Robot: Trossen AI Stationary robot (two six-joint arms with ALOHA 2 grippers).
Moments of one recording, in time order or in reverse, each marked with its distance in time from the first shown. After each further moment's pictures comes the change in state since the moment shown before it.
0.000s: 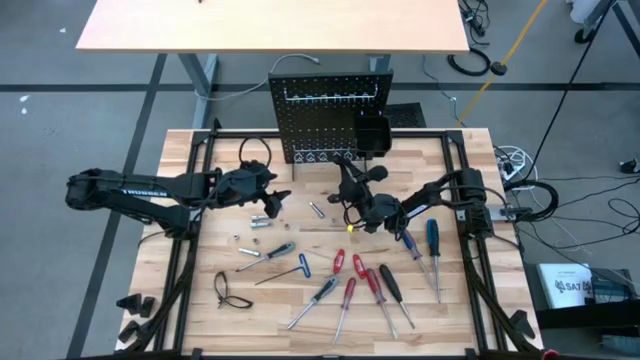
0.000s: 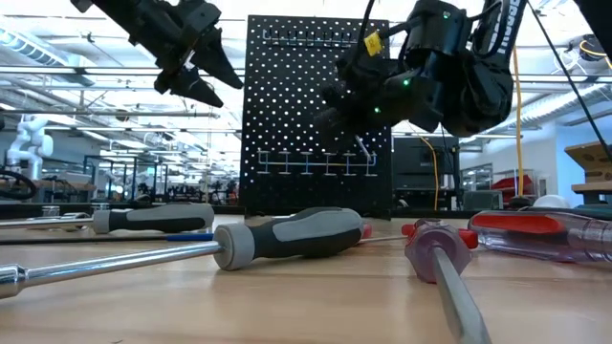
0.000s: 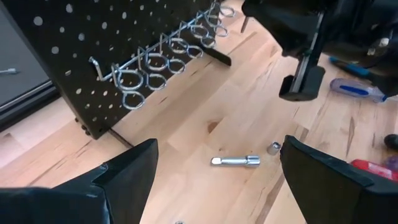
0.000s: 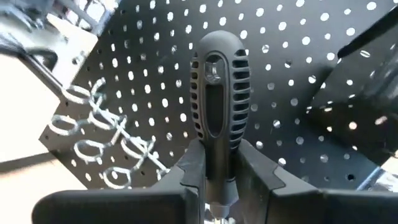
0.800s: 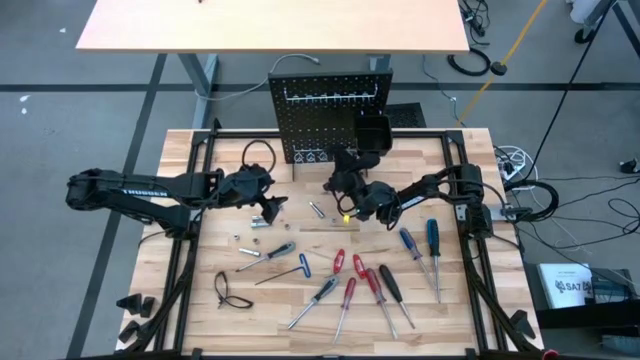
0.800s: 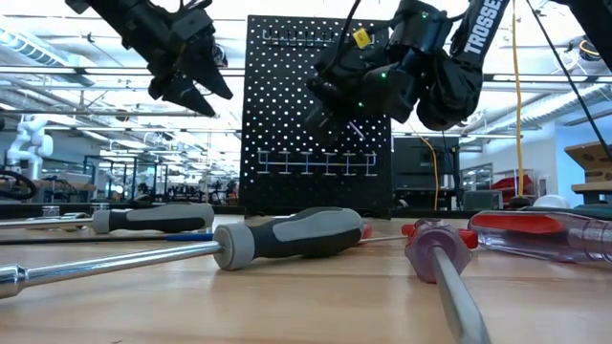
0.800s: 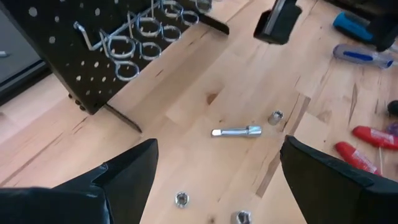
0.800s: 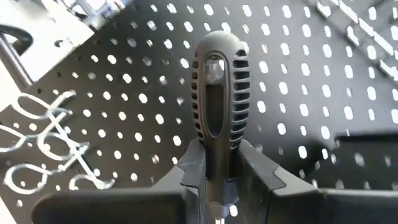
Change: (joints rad) left arm 0.003 0.000 0.000 -0.092 0.062 0.002; right arm -0.079 0.005 0.107 -0.008 -0.138 -0.322
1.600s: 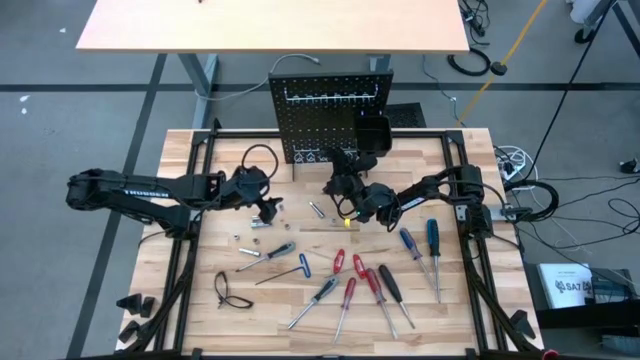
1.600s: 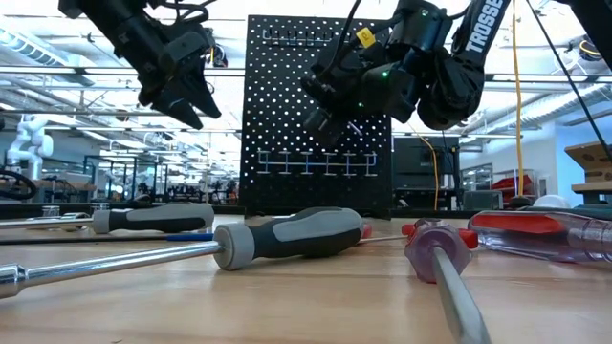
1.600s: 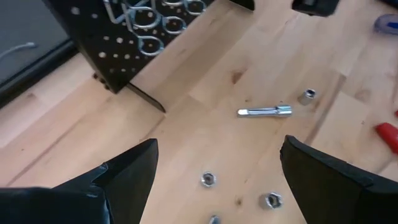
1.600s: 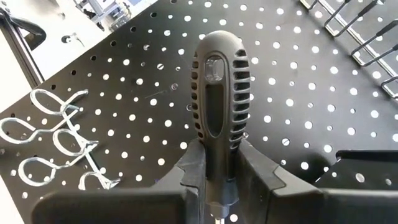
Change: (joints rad) left arm 0.000 0.002 -0.031 -0.057 -0.056 0.000; right arm 0.014 0.000 0.000 -0.016 -0.012 -0.056
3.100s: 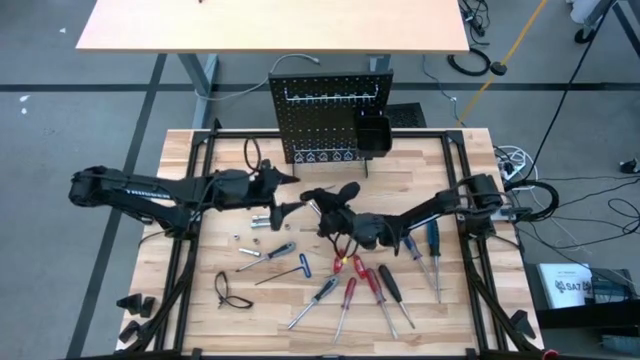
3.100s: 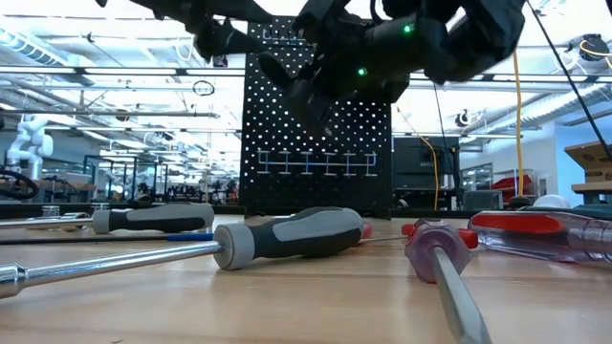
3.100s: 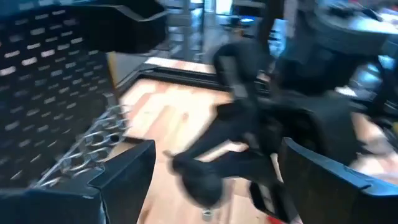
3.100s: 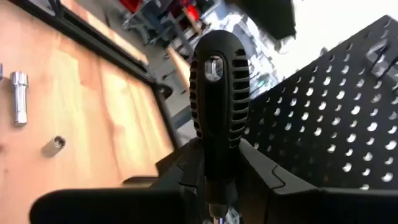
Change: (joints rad) left arm -0.078 0.032 0.043 0.532 0.186 0.359; right arm 0.227 -0.112 0.067 -0.596 -0.084 0.408
